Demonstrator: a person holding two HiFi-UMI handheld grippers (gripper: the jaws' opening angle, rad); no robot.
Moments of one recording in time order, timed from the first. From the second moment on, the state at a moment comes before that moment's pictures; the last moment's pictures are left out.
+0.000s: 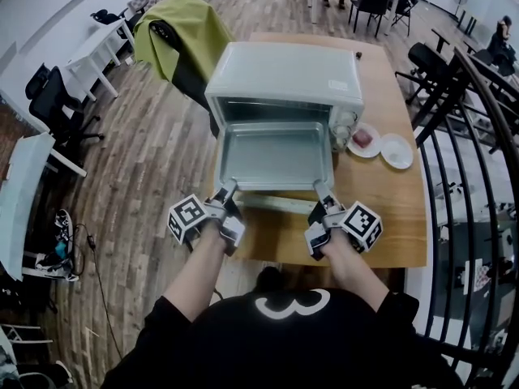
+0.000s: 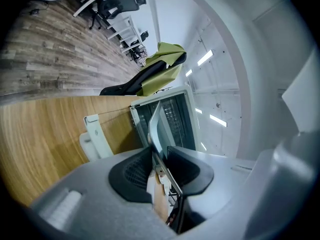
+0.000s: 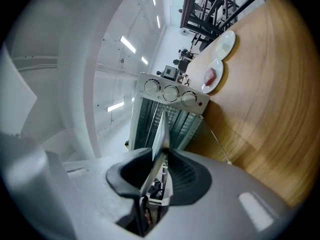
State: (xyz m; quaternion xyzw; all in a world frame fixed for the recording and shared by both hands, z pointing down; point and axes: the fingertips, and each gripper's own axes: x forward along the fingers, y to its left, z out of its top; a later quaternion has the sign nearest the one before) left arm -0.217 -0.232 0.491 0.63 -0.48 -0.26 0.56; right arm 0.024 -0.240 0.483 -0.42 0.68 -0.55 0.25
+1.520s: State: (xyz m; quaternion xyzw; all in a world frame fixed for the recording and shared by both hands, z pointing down) left arm 0.042 -0.105 0.502 0.70 -0.36 -0.13 0.60; right arm 0.273 -0.035 0.484 -0.56 0.59 -0.48 0.34
